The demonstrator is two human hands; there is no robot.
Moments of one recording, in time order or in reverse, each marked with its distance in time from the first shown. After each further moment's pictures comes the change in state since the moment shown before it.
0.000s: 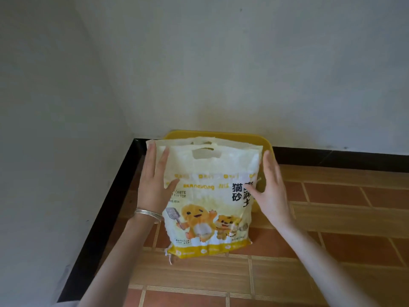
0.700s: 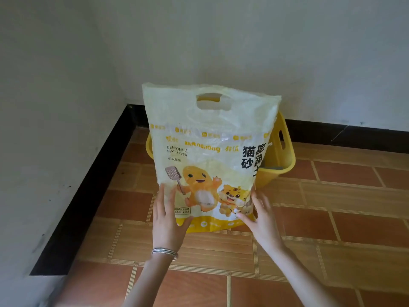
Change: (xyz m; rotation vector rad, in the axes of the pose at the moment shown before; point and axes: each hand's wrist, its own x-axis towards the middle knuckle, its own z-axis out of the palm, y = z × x) left_hand -0.189 -0.016 0.097 -0.093 -0.161 -0.327; right_hand -0.140 0.072 0.091 0.056 -0.232 0.173
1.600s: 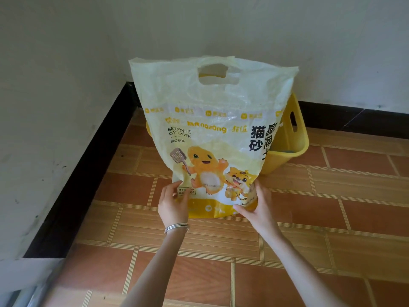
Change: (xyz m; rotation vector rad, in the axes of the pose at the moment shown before) left_hand 0.004 0.000 0.037 -0.296 0.242 -0.374; right_hand -0.008 0.025 0.035 0.169 -0.054 0.161
